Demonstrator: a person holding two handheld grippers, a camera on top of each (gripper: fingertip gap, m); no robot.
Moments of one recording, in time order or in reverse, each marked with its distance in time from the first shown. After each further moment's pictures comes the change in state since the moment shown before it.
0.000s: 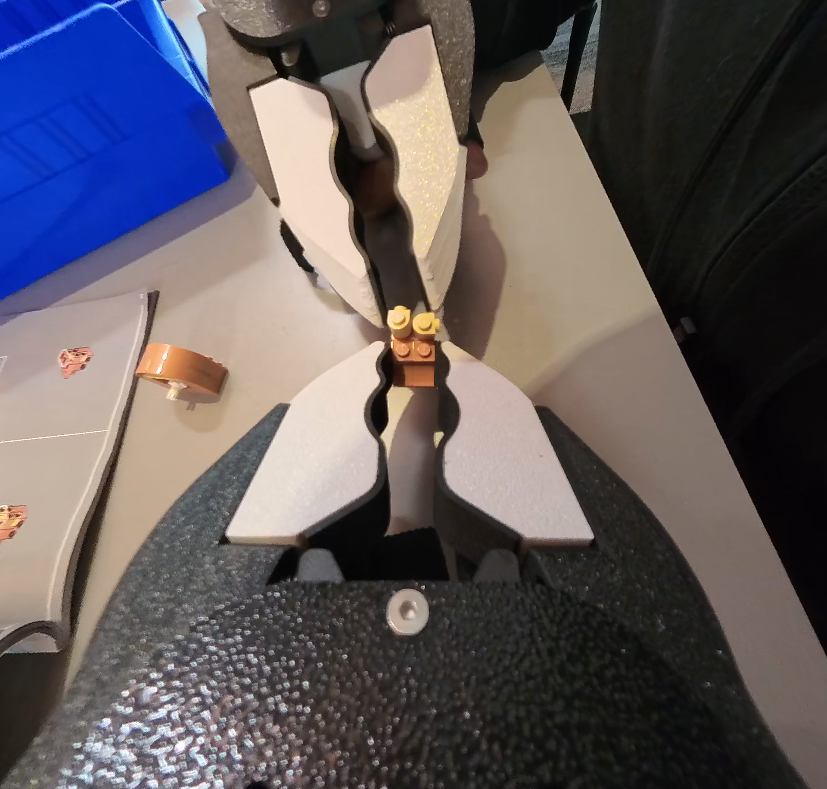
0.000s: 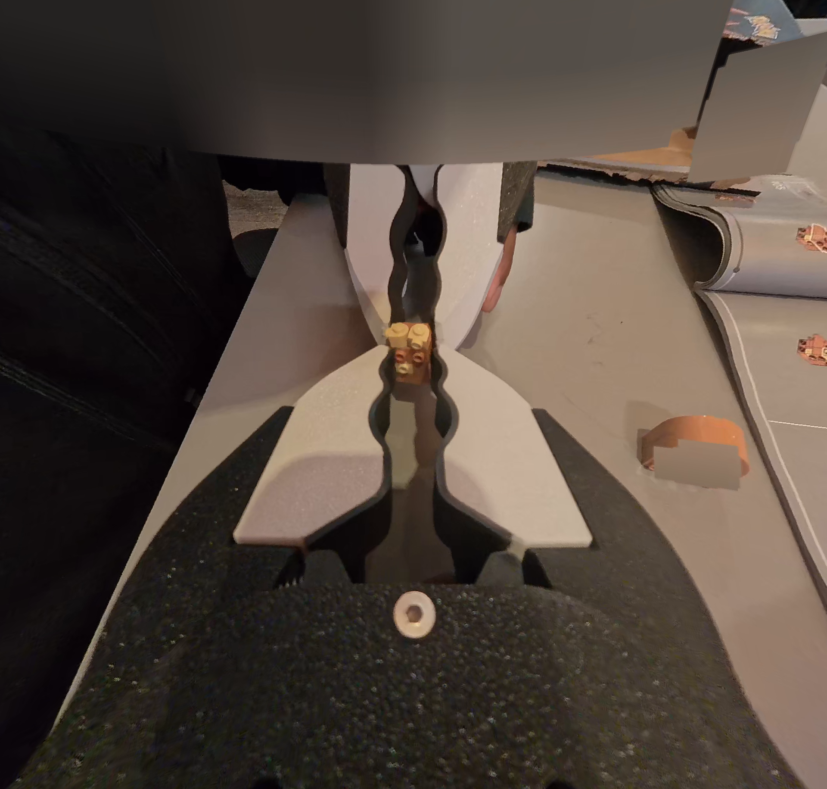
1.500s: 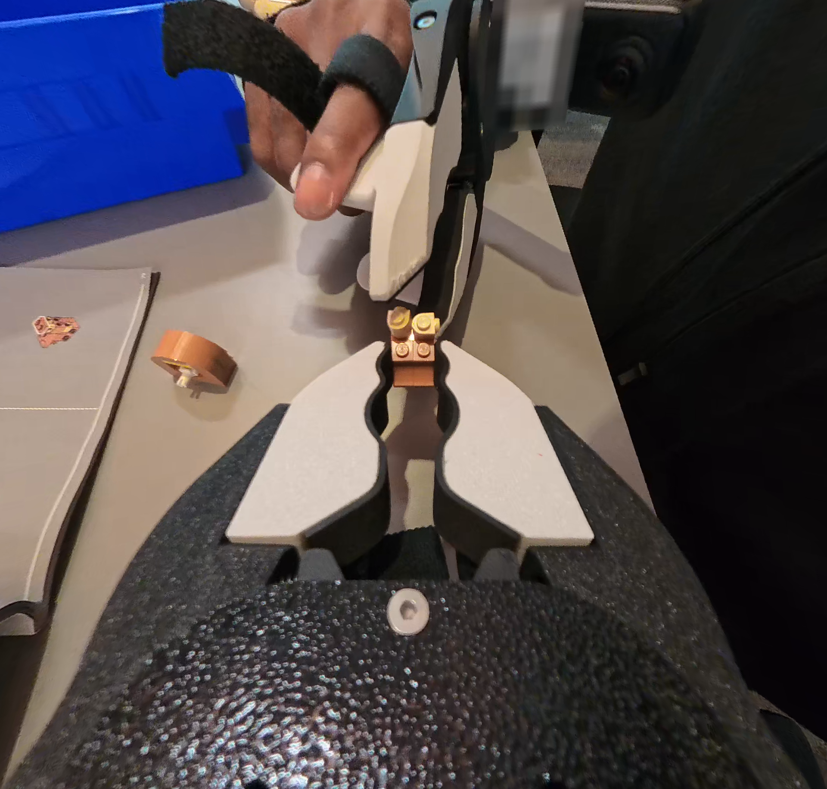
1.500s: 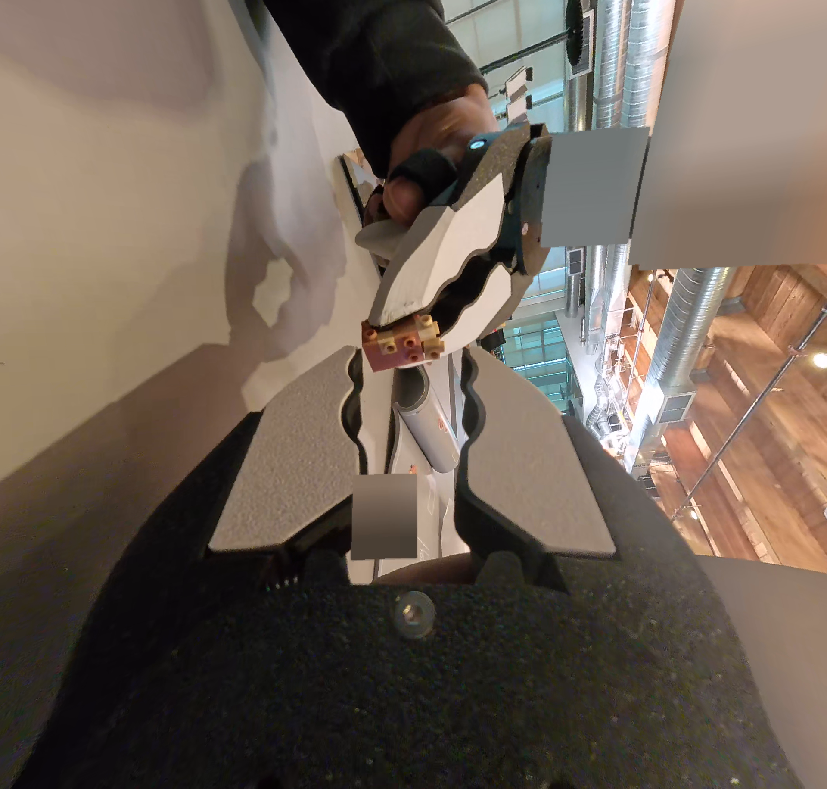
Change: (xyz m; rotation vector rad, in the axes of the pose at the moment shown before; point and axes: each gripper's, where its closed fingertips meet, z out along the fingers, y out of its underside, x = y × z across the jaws) left arm -0.017 -0.021 -0.019 0.023 0.097 -0.219; right arm 0.019 -0.028 -0.008 0.048 0.484 -1.164
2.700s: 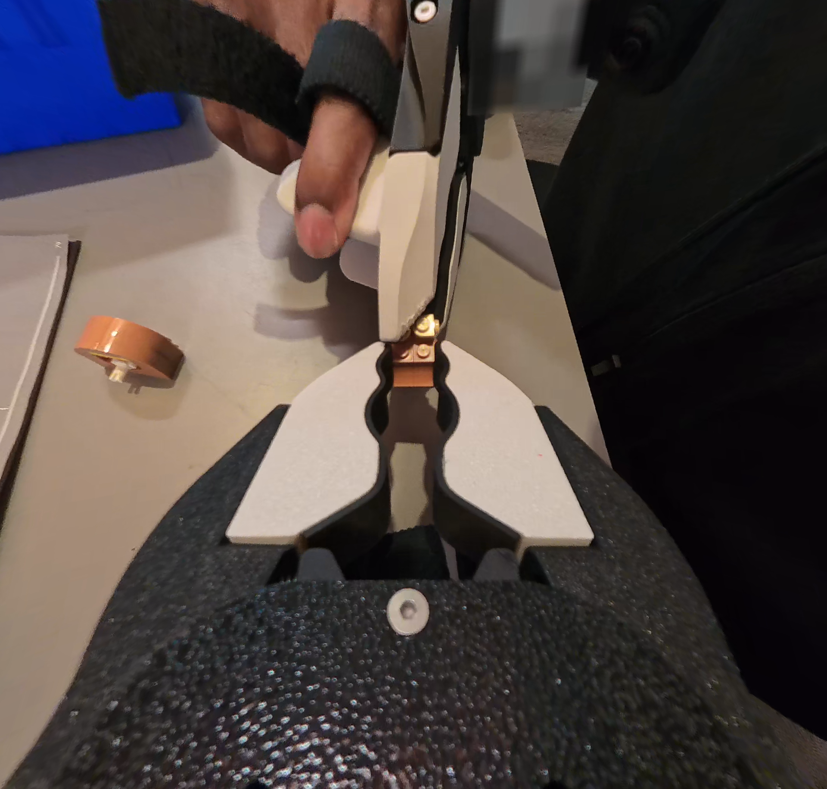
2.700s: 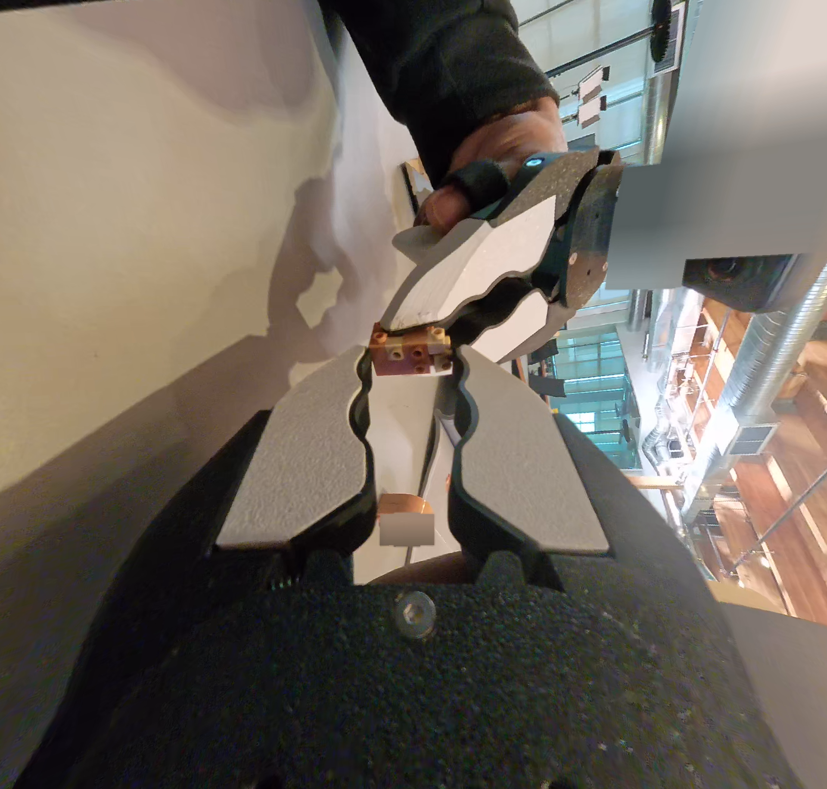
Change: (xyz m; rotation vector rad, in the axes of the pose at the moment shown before) left arm 0.010 0.009 0.010 -0.079 0.092 -0.063; right arm -0.019 -0.004 0.001 0.007 -0.152 0.006
